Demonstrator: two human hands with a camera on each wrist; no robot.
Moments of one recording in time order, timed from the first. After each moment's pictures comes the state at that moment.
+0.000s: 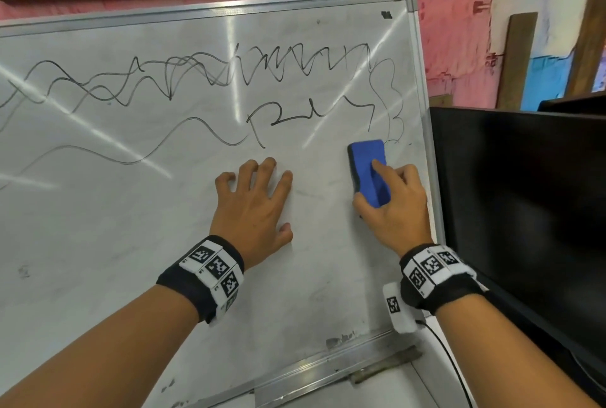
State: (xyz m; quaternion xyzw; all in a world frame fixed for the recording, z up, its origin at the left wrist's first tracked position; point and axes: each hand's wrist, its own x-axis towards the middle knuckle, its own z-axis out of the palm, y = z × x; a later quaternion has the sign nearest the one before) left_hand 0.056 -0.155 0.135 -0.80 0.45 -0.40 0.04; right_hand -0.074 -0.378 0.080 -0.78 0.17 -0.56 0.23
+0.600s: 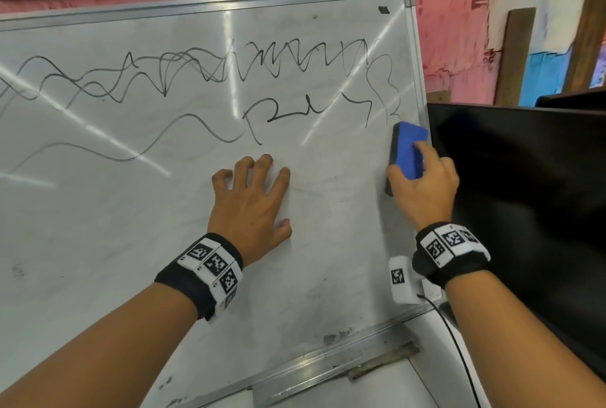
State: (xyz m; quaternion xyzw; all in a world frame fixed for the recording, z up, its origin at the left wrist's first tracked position) left_hand 0.055 -0.156 0.134 -0.80 0.44 -0.41 0.03; right_hand -0.086 -0.409 0.101 -0.70 0.31 -0.58 0.29
